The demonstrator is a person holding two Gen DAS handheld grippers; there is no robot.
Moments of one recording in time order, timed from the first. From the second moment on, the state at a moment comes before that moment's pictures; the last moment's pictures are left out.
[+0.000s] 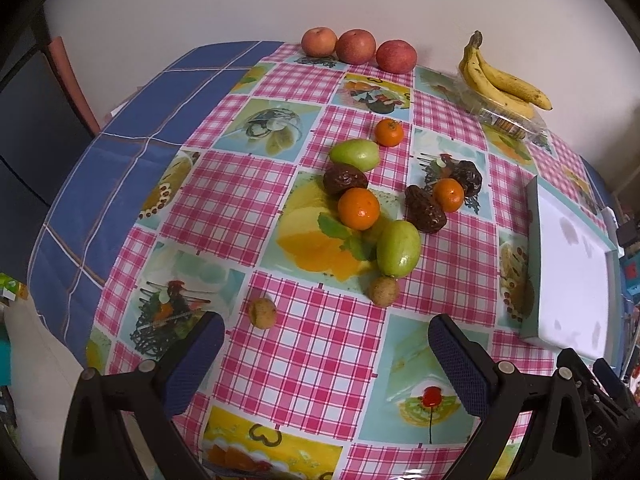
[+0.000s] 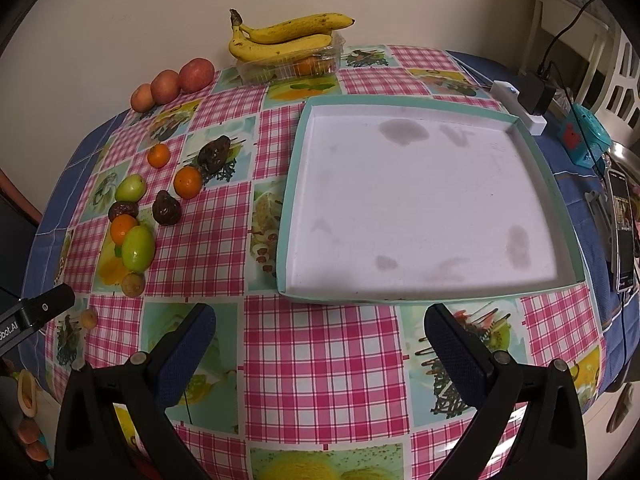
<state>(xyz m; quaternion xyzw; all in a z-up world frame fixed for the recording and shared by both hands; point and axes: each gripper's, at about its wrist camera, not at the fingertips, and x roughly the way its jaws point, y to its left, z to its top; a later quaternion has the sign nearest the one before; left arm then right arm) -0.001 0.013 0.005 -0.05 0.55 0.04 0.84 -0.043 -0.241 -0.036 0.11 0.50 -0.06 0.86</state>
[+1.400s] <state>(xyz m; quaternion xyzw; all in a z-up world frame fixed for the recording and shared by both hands) -0.001 0.015 0.002 -0.05 0.54 0.04 0.84 -0.041 -0.238 -0.038 0.10 0.50 -0.05 0.86</state>
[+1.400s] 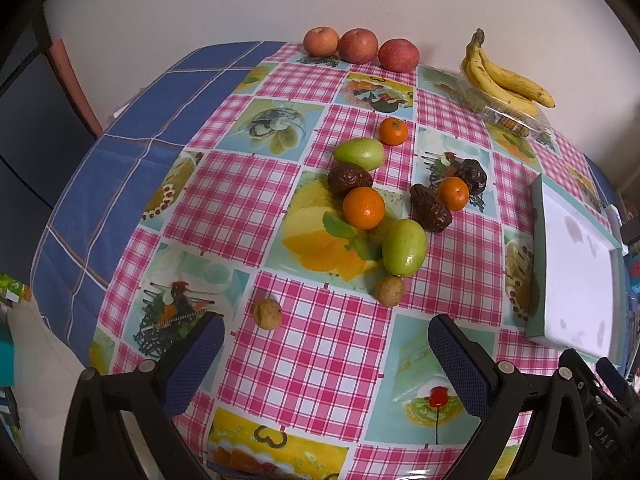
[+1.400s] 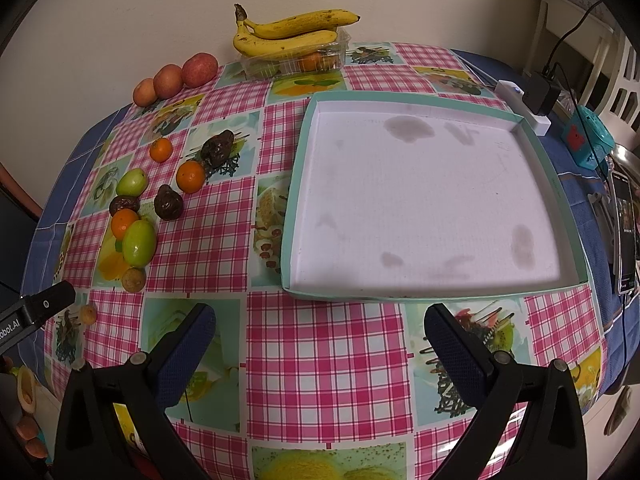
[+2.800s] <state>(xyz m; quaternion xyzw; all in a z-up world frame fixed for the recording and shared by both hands) 0.020 0.085 -0.054 -0.06 0.55 0.00 0.83 0.046 -0.130 -0.031 0.12 0.46 0.14 0.87</state>
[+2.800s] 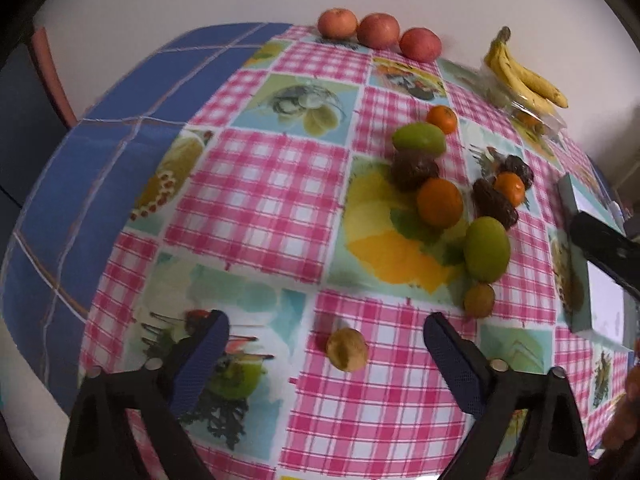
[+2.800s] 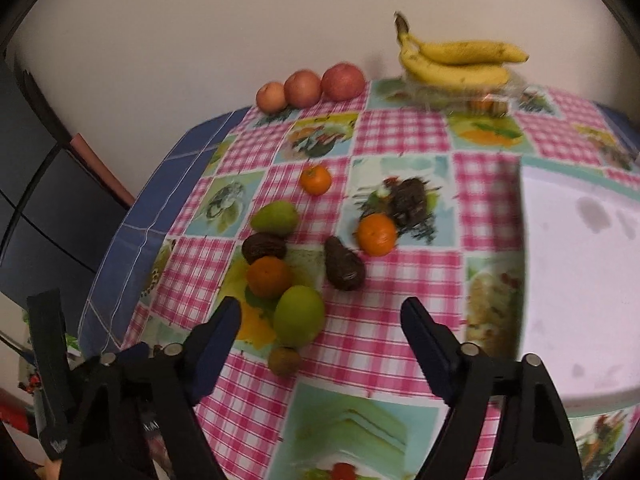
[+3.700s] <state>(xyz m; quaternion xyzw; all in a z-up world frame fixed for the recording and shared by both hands) 0.019 0.081 -0.072 -0.07 0.56 -0.02 0.83 0.071 -0.099 -0.089 0.14 0.52 0.17 0.83</state>
